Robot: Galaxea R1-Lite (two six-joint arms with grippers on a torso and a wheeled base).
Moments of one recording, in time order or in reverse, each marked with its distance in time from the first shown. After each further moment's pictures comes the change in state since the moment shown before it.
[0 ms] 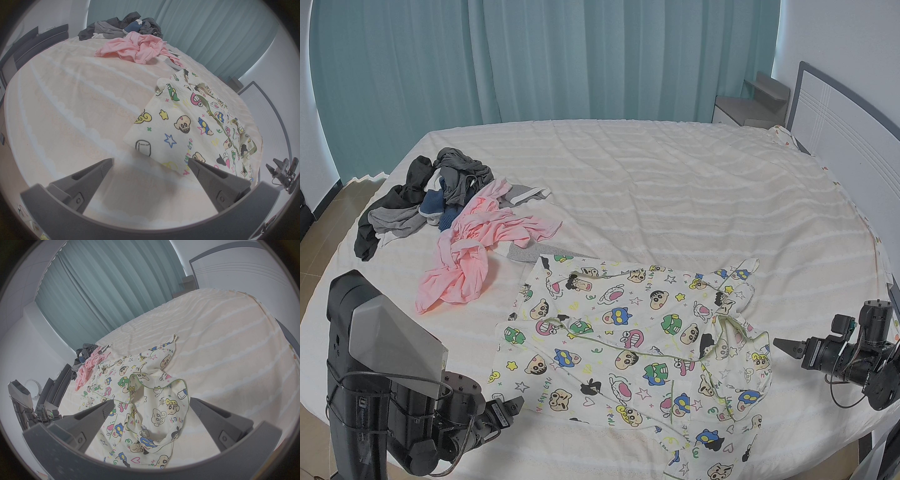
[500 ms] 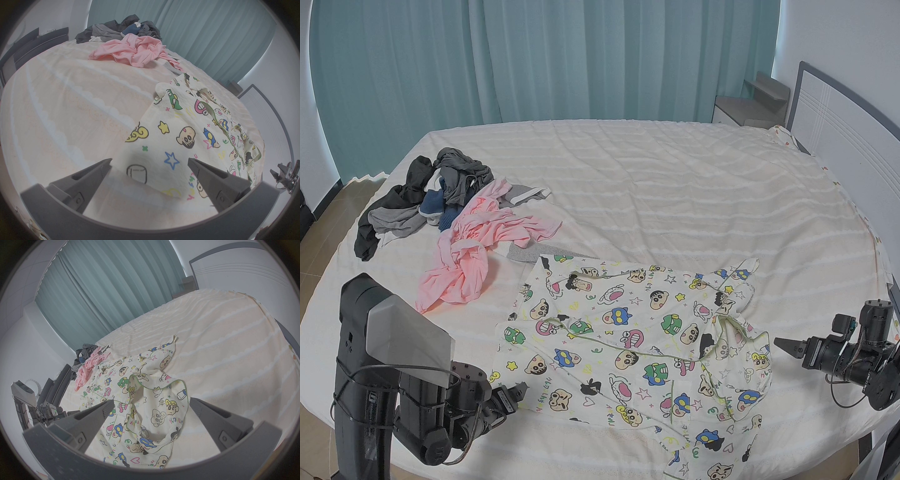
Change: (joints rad) left arm 0.049 0.071 -0.134 0.000 -0.001 0.047; right arm -0.003 -0.003 0.001 -0.001 -0.002 -0.001
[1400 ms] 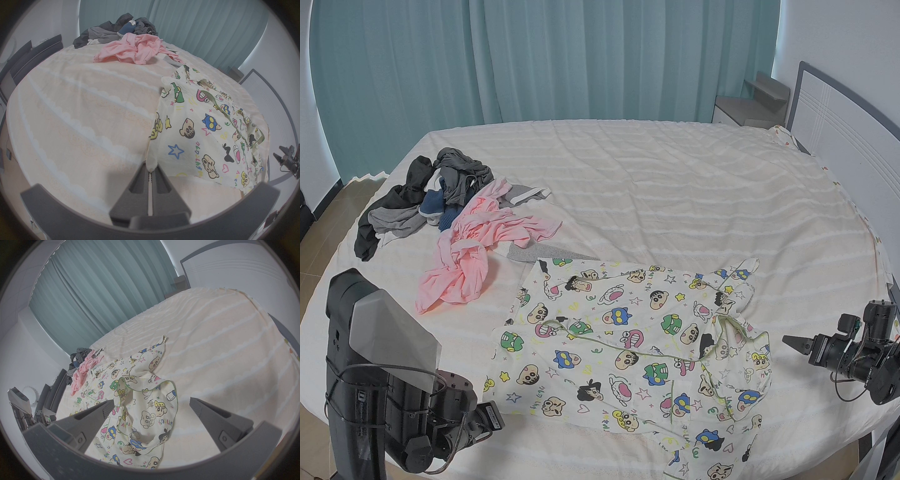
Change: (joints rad) left arm 0.007 -0.053 0.146 0.000 -0.007 0.093; right arm -0.089 0.040 -0.017 0.001 0.035 -0.001
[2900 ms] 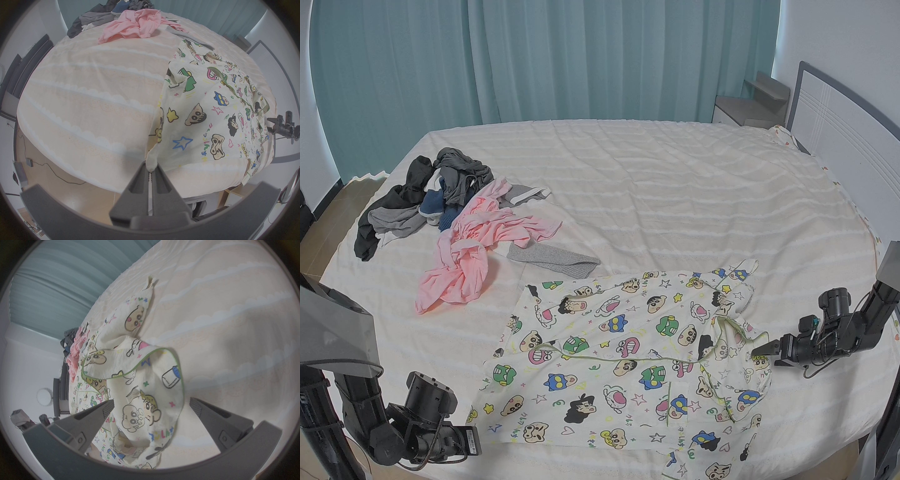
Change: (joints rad) left arm 0.052 -0.324 0.014 0.617 -0.116 0.119; right arm 0.007 0.304 -0.558 0.719 0.155 -0.070
